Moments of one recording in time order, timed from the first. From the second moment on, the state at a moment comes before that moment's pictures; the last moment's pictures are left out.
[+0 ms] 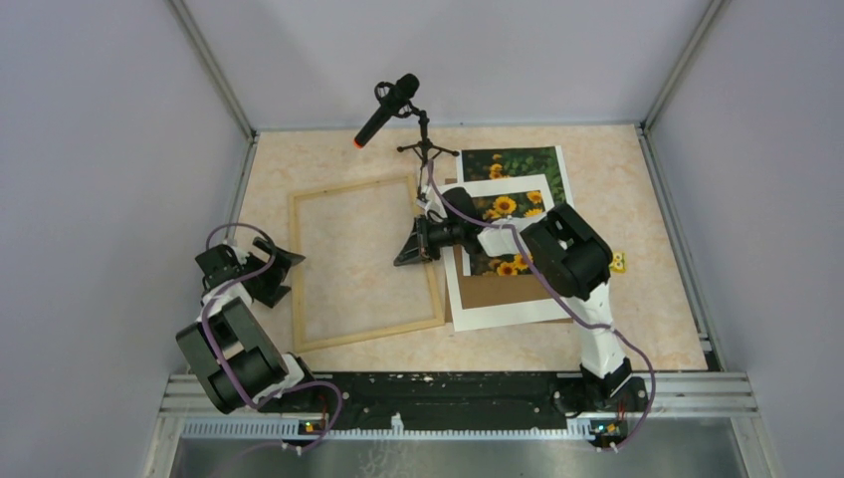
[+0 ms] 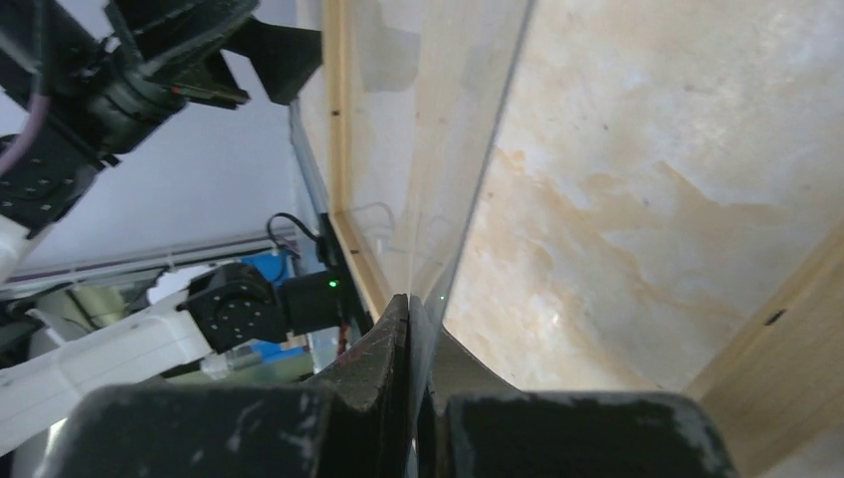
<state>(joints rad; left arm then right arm) 0.62 1.30 0.52 -0.16 0.59 -0.55 0.68 2.16 1.25 0.33 -0.81 0.90</state>
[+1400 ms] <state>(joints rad) 0.62 1.31 0.52 -0.15 0.59 -0.55 0.68 2.21 1.19 0.83 -0.95 1.33</state>
